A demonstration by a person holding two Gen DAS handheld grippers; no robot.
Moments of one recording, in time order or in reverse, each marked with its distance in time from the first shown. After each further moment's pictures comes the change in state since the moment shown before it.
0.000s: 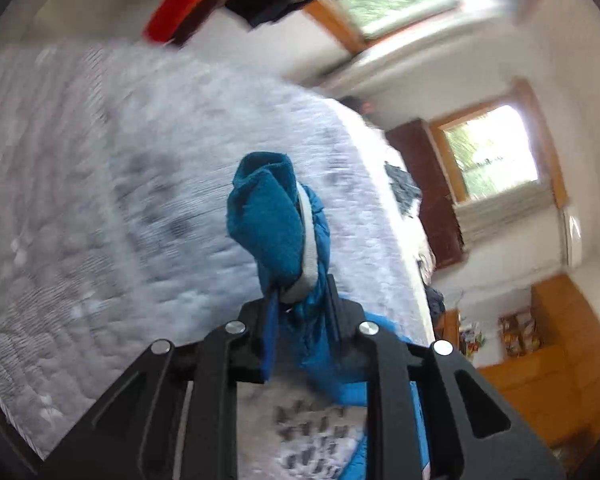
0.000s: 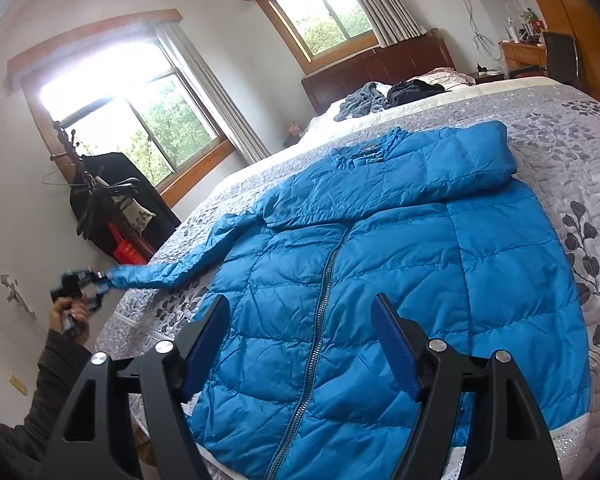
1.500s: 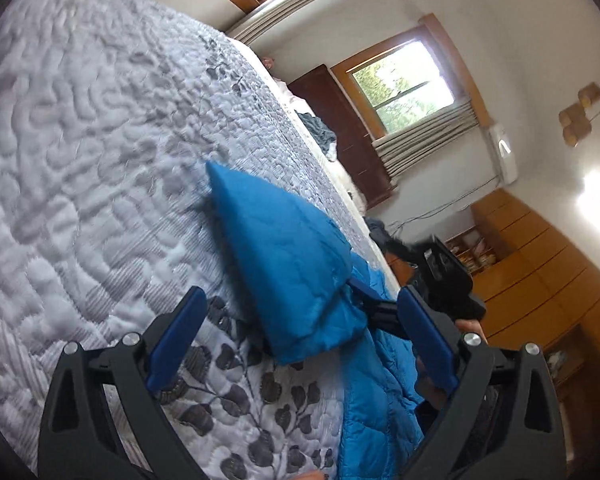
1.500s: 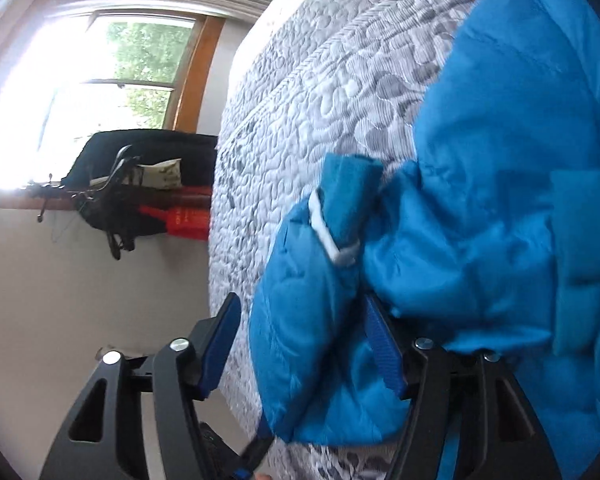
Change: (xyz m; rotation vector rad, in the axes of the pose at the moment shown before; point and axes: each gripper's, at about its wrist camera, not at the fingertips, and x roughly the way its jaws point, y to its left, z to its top) left arm 0.106 0.020 -0.115 0.134 0.131 -0.270; right arm 0.453 0.133 0.124 0.439 0.670 0.294
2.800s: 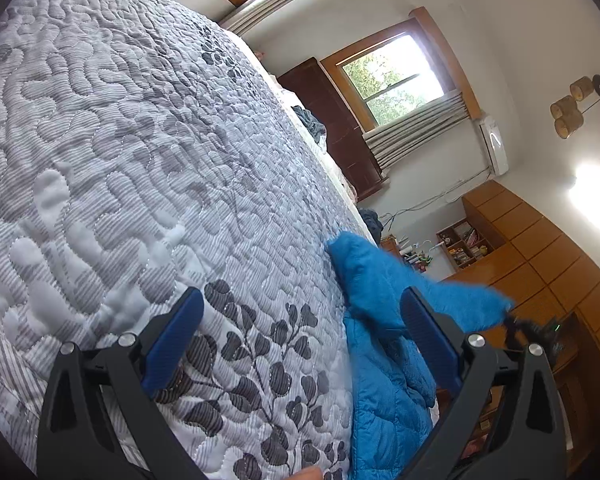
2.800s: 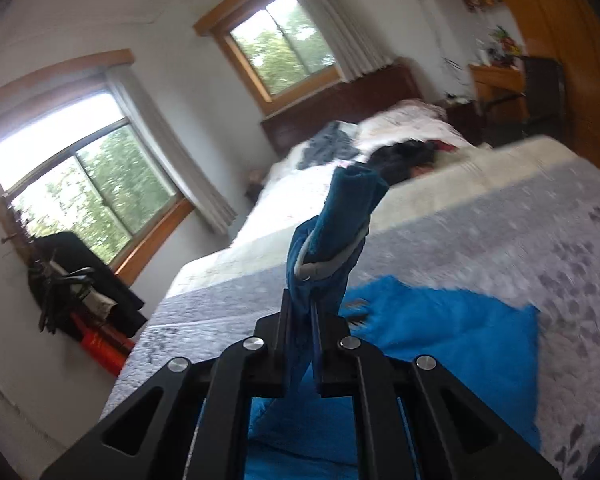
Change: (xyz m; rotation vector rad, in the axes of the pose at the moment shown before) left arm 0.008 0.001 -0.004 0.043 0.019 -0.021; right arm -0.371 -0.012 -0.091 -0.295 -0.839 -0.374
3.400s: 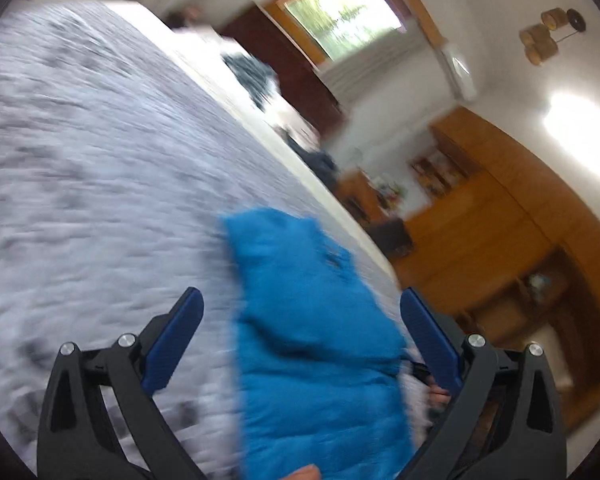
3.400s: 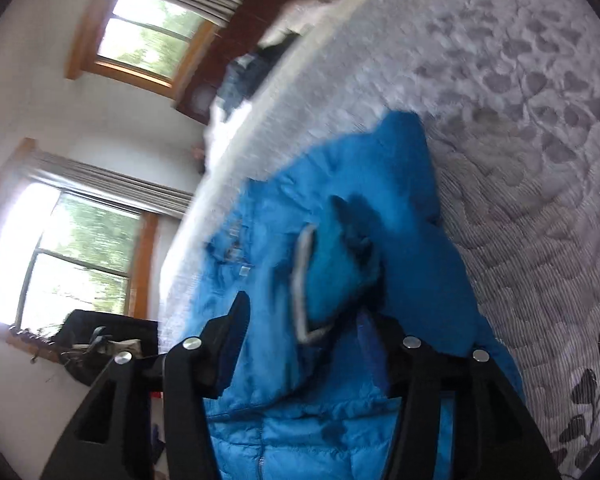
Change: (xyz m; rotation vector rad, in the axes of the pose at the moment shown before) left arm 0.109 -0.139 0.027 0.132 0.312 -0.147; right arm 0.049 -0.196 -0.078 0.536 0.284 0.015
